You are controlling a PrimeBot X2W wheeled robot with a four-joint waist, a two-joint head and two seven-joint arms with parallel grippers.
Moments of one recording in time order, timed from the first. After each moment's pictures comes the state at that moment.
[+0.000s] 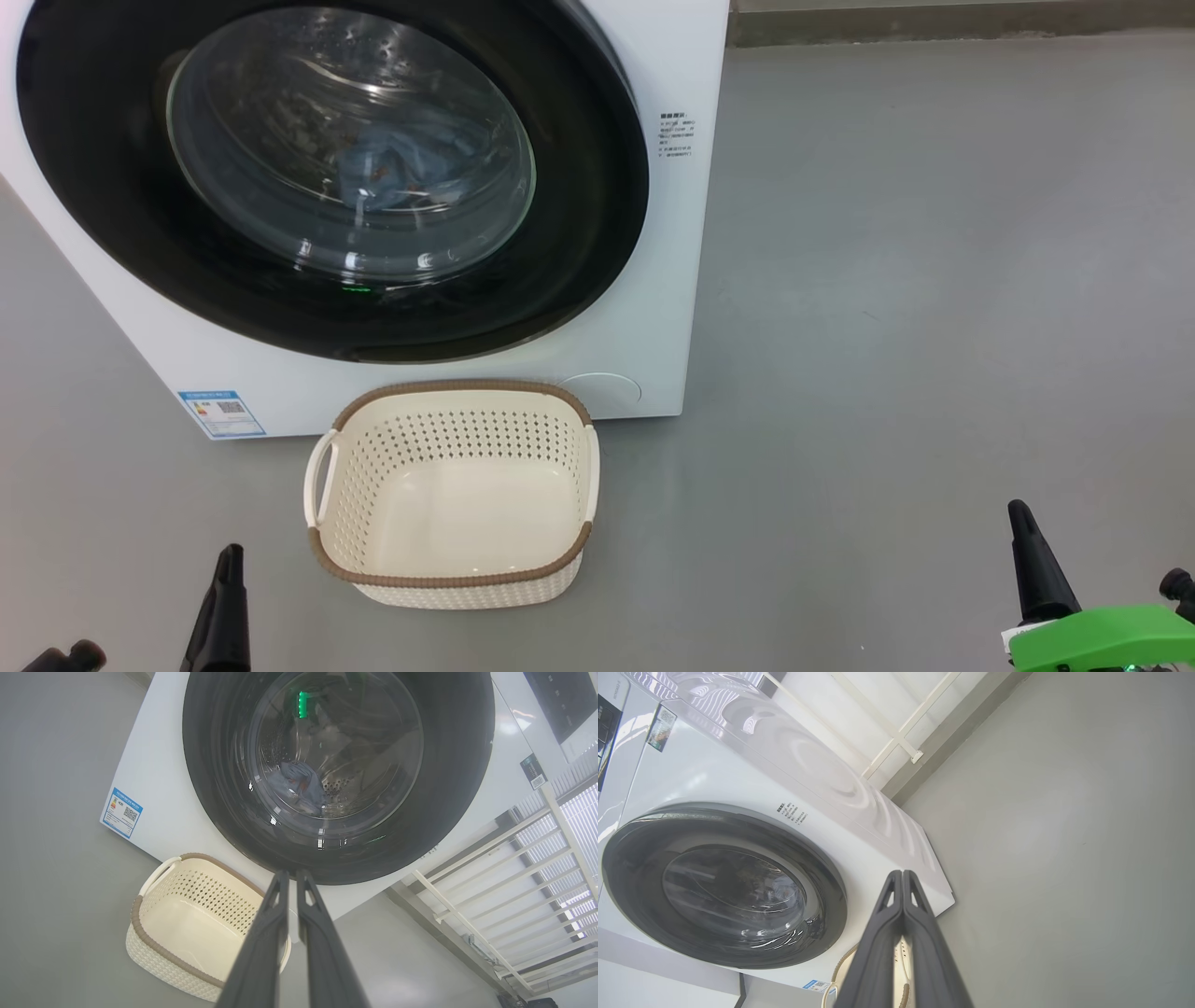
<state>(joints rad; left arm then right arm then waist) -0.01 0.16 -0.02 0.25 -0.98 -0.13 -0.09 0.04 -0.08 -0.07 0.24 0.95 0.13 -0.10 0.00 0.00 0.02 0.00</state>
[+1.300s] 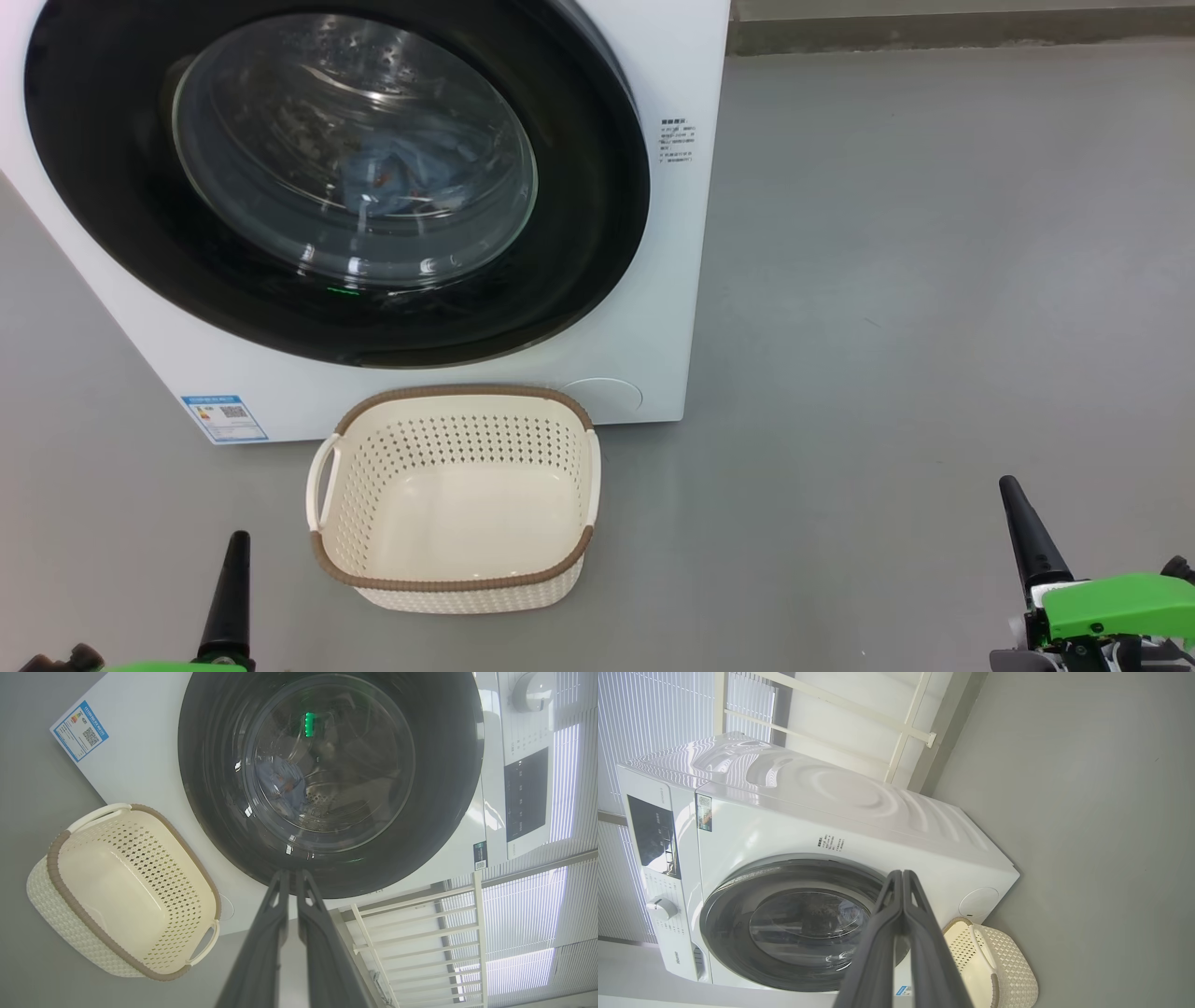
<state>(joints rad) -0.04 0.10 0.03 0.26 -1.33 -0.13 0.02 -0.02 -0.06 -0.10 0.26 1.32 0.13 0.02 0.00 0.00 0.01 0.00</state>
